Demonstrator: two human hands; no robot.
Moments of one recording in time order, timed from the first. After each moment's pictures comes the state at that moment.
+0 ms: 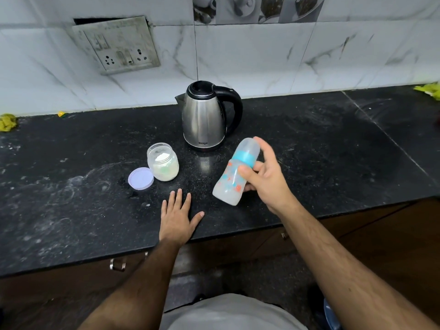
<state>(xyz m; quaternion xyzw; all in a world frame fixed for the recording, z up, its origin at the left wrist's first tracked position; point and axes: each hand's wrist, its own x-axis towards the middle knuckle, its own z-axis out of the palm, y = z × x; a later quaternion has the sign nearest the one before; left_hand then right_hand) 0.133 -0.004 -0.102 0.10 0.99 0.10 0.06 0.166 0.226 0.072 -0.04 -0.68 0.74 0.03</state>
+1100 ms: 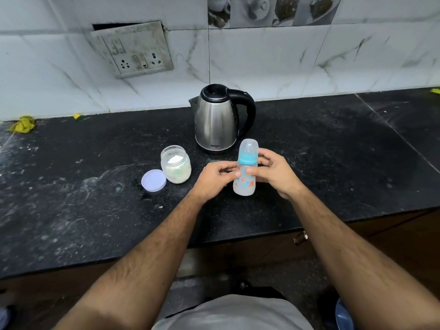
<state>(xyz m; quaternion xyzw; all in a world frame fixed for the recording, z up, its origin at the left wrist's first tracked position) 0.069 0.056 0.013 0.17 0.77 0.60 0.17 0.110 0.251 0.041 -0.04 -0.72 0.69 -0.06</state>
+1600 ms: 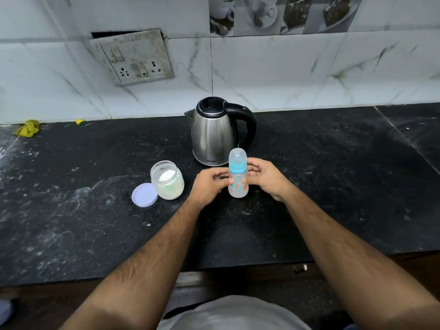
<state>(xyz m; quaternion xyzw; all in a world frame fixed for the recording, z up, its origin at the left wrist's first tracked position) 0.017 0.086 -0.004 0.08 0.78 0.61 0.13 0.024 0.285 0.010 -0.01 -0.75 0.65 -0.13</state>
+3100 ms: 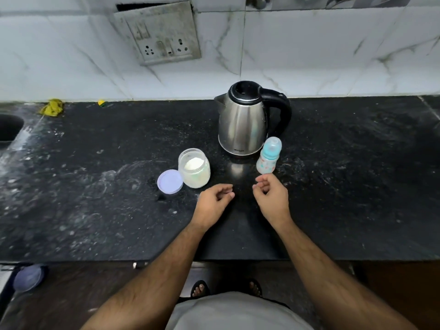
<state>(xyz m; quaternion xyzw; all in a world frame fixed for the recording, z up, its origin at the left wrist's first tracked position) 0.060 0.018 -0.062 0.00 0.83 0.56 0.10 0.068 0.198 -0.046 -0.11 -0.85 0.50 0.10</state>
